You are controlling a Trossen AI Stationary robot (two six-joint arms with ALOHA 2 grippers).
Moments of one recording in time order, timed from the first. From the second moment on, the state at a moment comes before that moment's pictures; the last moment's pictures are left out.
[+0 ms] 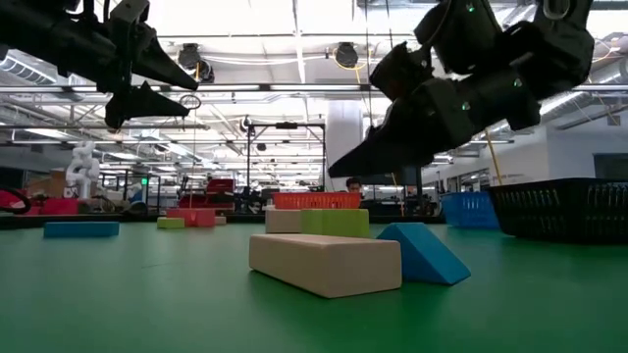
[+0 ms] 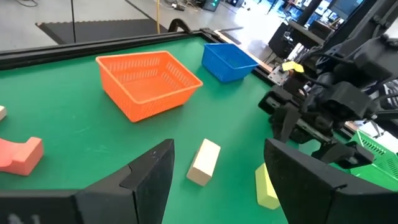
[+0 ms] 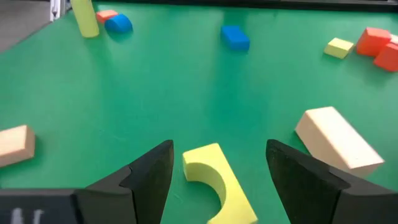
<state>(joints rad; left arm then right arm) -0.17 0.72 0.33 0.05 -0.52 -0.64 0.13 1.75 0.58 0.76 0.05 0.04</state>
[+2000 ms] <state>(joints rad) -0.17 0.72 0.33 0.04 -0.53 -0.64 -0.02 1.24 0.58 0.10 0.49 0.09</state>
